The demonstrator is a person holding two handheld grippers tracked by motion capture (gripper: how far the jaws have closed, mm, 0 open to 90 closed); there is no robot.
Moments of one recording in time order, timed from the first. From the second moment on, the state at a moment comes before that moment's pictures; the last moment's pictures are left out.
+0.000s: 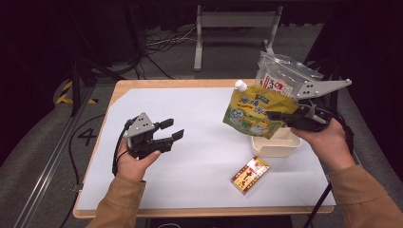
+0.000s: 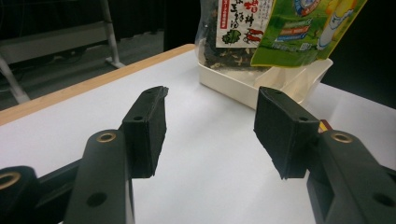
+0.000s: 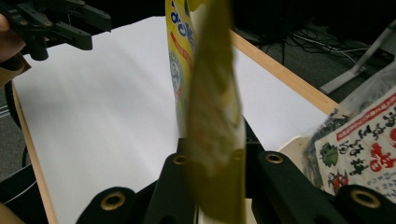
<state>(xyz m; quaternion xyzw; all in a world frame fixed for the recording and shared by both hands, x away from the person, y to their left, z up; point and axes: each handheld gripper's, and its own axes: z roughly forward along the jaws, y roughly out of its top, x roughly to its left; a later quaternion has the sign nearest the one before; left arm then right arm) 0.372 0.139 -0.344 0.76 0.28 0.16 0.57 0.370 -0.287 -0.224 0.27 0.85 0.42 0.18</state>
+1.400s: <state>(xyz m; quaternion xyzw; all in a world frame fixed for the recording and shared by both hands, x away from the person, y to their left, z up) 0.373 0.138 -0.348 0.77 0.29 0.14 0.55 0.403 -0.329 -0.219 0.34 0.86 0.33 0.16</state>
